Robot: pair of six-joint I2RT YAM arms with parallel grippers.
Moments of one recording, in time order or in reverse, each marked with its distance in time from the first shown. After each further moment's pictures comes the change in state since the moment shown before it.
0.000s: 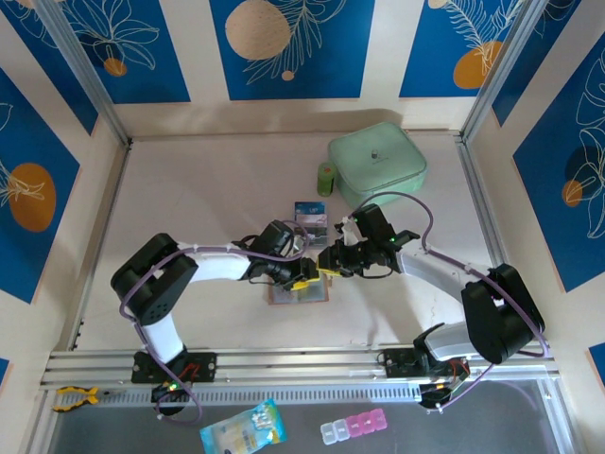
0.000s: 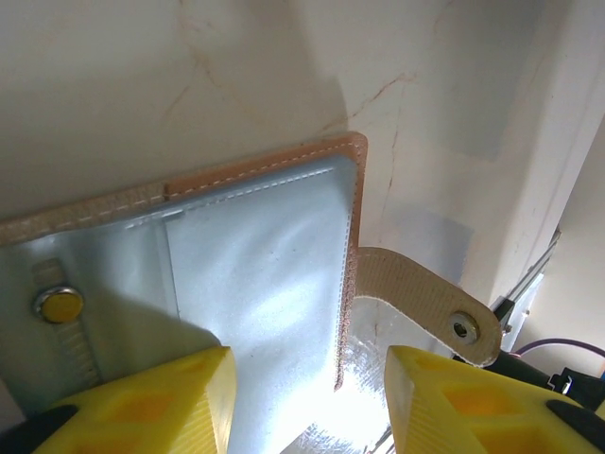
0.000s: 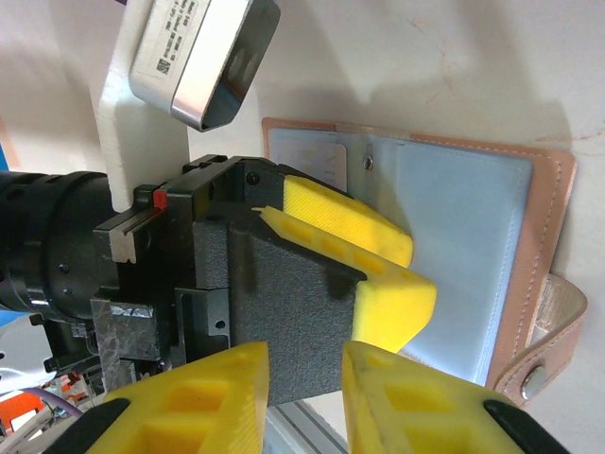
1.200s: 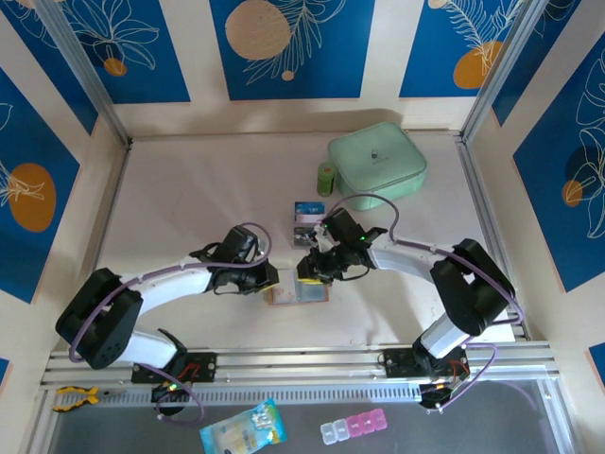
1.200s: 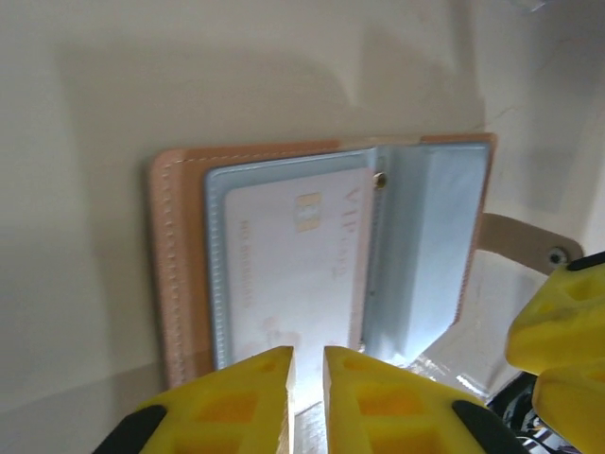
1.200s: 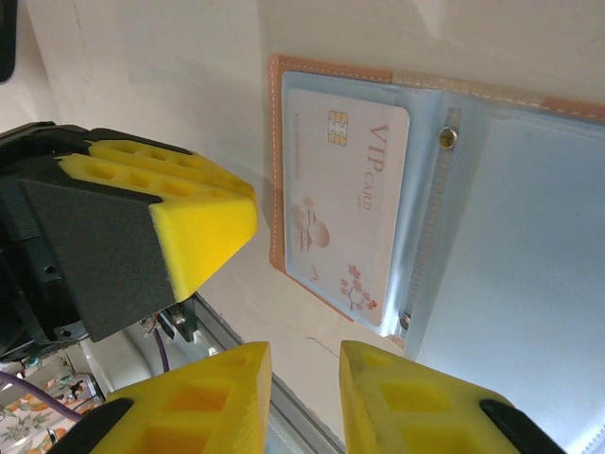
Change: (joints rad) left arm 0.141 -0.357 -0.216 -0.220 -0.146 0.115; right arm 0.170 0.214 0.119 0.019 0.016 0.012
